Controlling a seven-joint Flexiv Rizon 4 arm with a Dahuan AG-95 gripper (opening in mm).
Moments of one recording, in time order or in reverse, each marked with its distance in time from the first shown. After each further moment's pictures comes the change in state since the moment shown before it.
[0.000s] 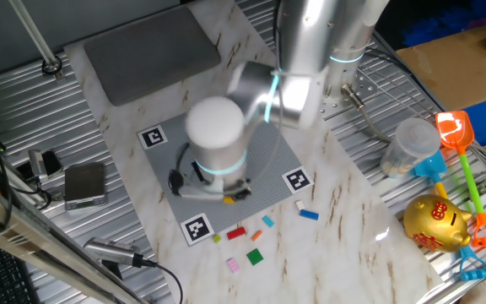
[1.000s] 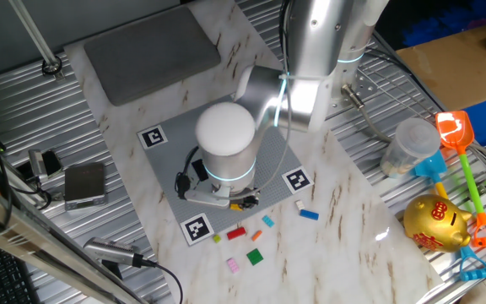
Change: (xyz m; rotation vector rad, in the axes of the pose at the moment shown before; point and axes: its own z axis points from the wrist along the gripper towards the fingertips) arm -0.034 0.029 0.003 -0.013 0.013 0.153
